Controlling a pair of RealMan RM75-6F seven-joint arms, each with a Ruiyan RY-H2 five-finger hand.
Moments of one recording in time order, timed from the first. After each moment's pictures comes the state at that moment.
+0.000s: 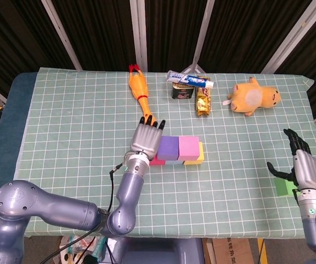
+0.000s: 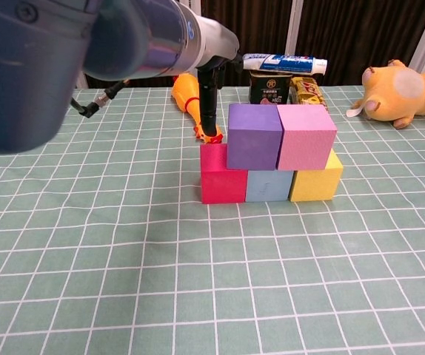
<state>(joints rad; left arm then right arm) -1.42 -1.69 -0.48 -1.68 0.05 1.37 1.26 0.27 -1.02 0.26 -1.87 -1.05 1.23 0.11</state>
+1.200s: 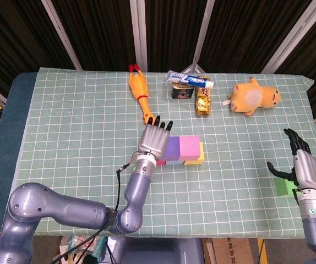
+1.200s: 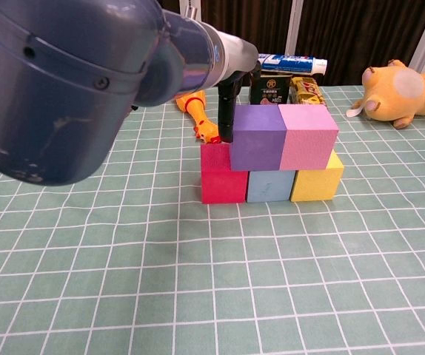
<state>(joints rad) -1.45 -1.77 -0.46 -1.57 0.10 1.32 1.24 0.26 -1.02 0.26 -1.87 -1.05 1.23 0.12</state>
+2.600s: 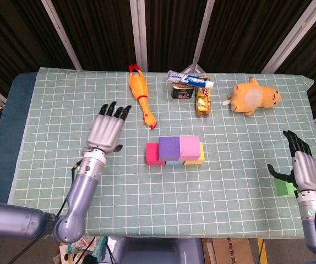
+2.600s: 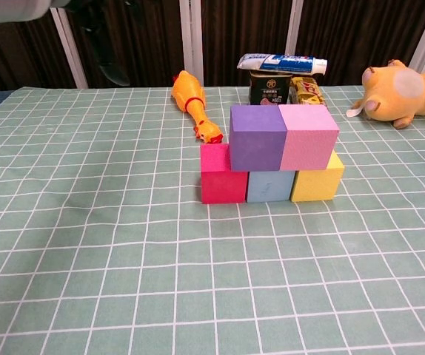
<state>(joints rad) -1.12 -1.35 -0.33 -2.03 0.38 1.44 0.99 0.26 -1.02 0.24 -1.88 -1.05 1.25 0.04</state>
